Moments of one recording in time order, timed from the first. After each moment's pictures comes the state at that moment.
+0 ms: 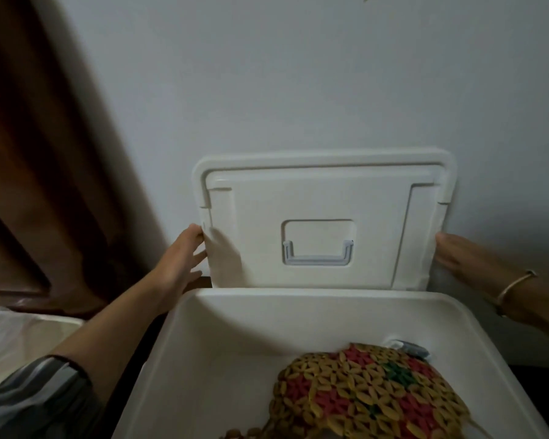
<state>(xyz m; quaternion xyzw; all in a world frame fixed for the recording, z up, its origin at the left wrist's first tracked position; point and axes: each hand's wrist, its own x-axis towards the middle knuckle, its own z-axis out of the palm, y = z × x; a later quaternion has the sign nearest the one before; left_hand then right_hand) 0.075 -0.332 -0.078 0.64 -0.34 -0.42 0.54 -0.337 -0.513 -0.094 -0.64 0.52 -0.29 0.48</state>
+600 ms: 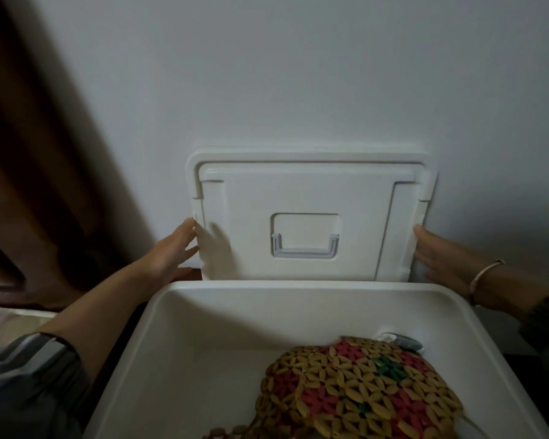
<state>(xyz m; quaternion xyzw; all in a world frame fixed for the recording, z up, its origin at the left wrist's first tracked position) 0.091 -0.346 -0.096 0.66 -0.37 -0.46 0.46 -0.318 -0.518 -0.117 -0.56 0.53 -0.24 0.59</state>
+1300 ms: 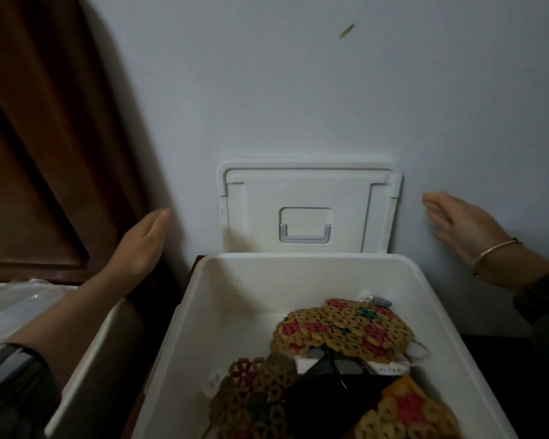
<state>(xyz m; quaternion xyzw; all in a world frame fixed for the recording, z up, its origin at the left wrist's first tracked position) 0.092 -0.229 -0.028 0.76 -0.47 -0.12 0.43 -0.341 -0.411 -0.005 -0.58 0.50 -0.41 0.49</state>
